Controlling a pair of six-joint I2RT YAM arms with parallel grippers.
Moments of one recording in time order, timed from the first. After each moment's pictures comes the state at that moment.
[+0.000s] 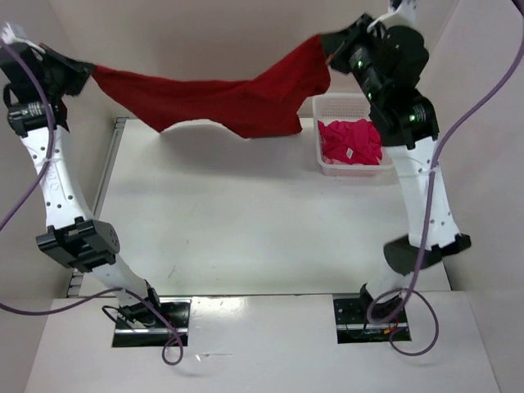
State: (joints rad) left arm 0.41 1.74 2.21 -0.60 0.32 -0.77; right arm 0.38 1.69 2.41 -0.56 0.11 0.55
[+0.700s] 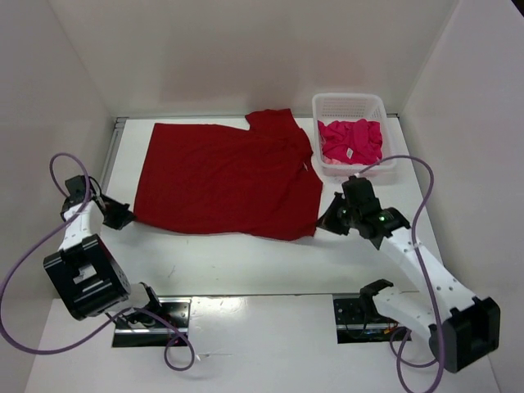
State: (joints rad) left arm 0.56 1.37 0.85 -0.55 0.24 -0.66; right arm 0.38 0.99 0.76 -0.62 -0.09 0.83
